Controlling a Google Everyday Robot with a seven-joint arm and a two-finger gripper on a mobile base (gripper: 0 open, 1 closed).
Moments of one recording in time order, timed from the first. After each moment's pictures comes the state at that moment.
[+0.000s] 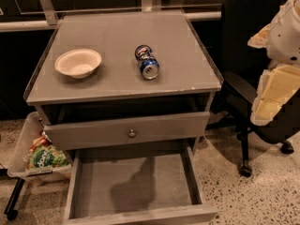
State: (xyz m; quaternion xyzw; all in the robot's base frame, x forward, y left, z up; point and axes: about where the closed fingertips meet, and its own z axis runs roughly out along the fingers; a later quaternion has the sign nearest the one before) arm 0.438 -0.216 0.979 -0.60 0.78 -0.04 0.16
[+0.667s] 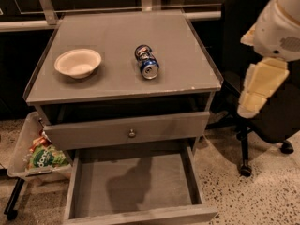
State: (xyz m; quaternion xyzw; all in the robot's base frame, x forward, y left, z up) arm 0.453 -0.207 0.977 -0.59 0.79 -0.04 0.16
